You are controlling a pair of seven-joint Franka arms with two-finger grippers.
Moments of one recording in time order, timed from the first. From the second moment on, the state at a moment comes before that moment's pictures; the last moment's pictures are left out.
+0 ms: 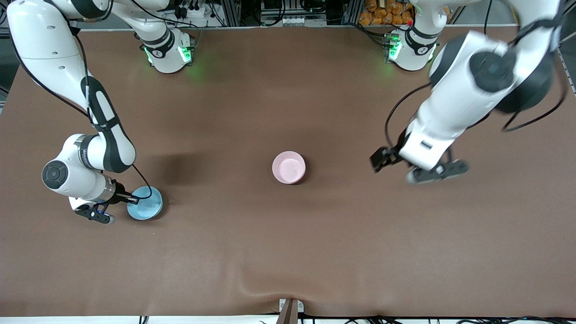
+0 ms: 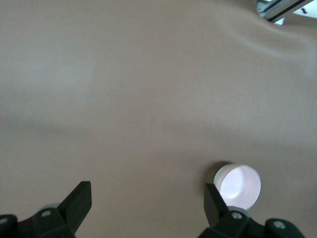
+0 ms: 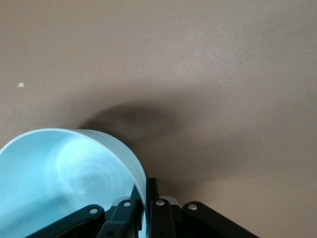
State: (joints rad) left arm 0.05 0.24 -0.49 -1.49 0.07 1.81 -0.66; right arm -0.03 0.60 -0.05 -1.84 0.08 2.42 0.18
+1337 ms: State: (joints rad) left arm 0.01 -0.04 -0.16 -1.48 0.05 1.49 -0.29; right arm 0.10 0.37 0.25 -1.83 0.10 2.17 0.48
